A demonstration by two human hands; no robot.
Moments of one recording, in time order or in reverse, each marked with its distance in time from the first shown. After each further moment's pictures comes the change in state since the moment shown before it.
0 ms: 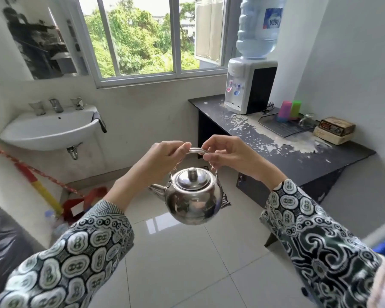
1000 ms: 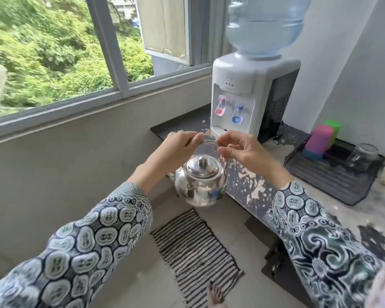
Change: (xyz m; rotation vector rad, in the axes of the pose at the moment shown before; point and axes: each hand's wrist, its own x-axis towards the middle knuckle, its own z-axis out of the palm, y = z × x) left_hand 0.649 -0.335 0.069 0.078 -0.236 0.162; right_hand 0.495 0.301 -0.321 -0.135 0.448 0.157
